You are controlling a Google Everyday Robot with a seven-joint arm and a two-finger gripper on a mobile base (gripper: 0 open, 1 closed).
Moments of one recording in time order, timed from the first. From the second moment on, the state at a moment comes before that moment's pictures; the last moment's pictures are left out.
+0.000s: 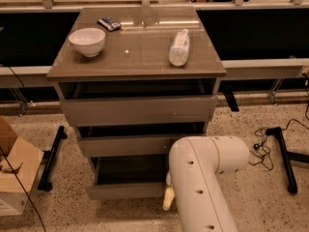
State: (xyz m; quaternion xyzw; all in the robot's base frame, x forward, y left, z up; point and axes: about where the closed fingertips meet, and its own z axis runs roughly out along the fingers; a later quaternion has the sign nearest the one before) arm 0.568 -0.094 0.172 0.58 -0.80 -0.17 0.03
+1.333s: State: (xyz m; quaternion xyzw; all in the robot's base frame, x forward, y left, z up) arm 0.461 -0.119 0.166 0.54 -0.81 -0.22 0.11
